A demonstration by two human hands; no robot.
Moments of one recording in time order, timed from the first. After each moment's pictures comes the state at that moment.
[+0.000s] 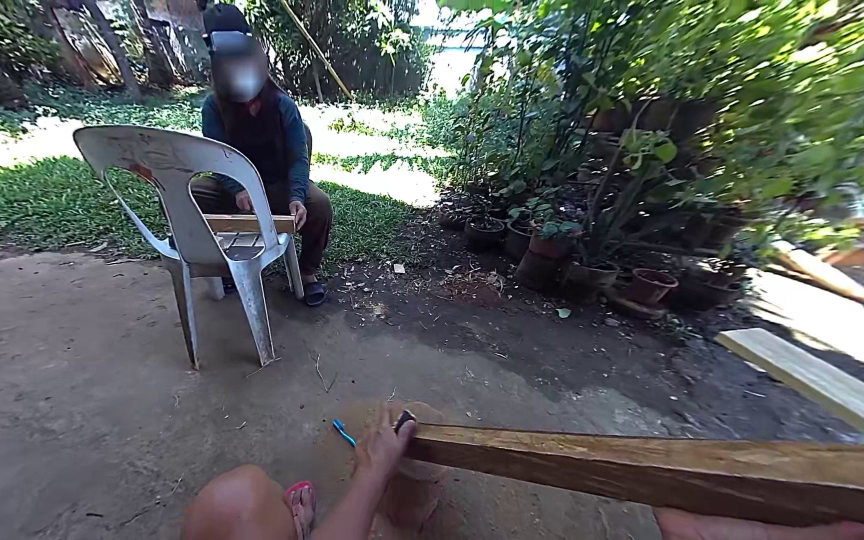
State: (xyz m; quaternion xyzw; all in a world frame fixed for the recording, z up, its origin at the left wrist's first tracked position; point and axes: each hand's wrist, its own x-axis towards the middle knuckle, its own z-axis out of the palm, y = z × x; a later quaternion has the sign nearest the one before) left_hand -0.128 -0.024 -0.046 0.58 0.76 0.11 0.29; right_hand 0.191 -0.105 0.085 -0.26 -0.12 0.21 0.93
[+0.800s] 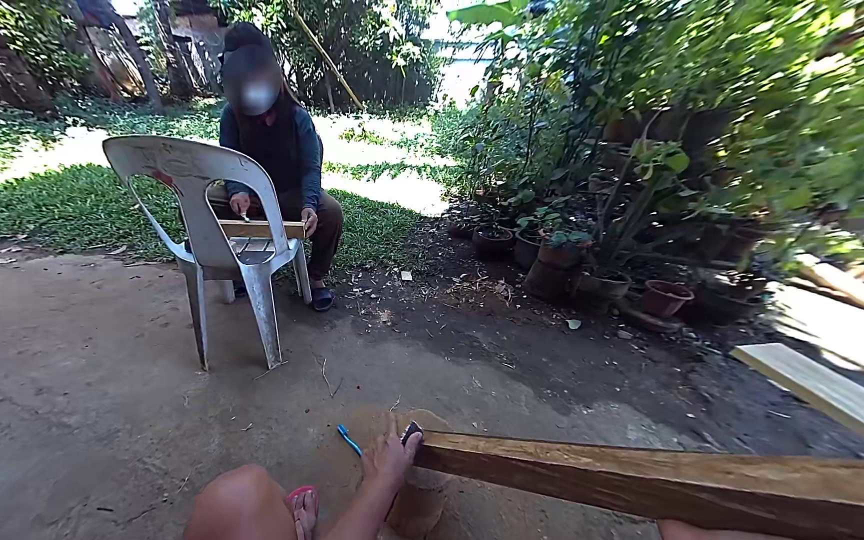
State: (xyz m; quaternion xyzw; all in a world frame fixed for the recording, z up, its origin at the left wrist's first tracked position) left_hand -0.120 -0.037 -0.029 0.58 0.76 0.09 0.29; right_hand 0.190 -0.106 0.084 -0.30 -0.13 0.21 0.92
